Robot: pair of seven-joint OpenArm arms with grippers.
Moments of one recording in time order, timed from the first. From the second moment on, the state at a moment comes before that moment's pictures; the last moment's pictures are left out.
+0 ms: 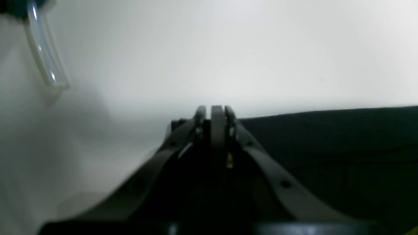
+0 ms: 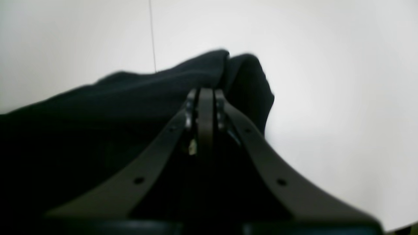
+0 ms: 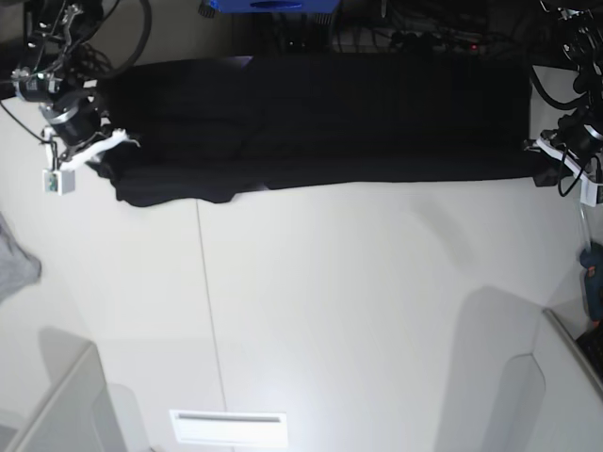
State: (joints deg) left arm 22.2 -26.9 -39.1 101.2 -47.8 -24.2 58.1; right arm -23.0 8.5 27.8 113.4 33.1 14.4 -54.2
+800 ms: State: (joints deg) left arm 26.0 -27.0 -39.2 101.2 -47.6 -27.9 58.0; right arm -30.4 7.9 33.0 114.4 42.1 14.5 -54.4
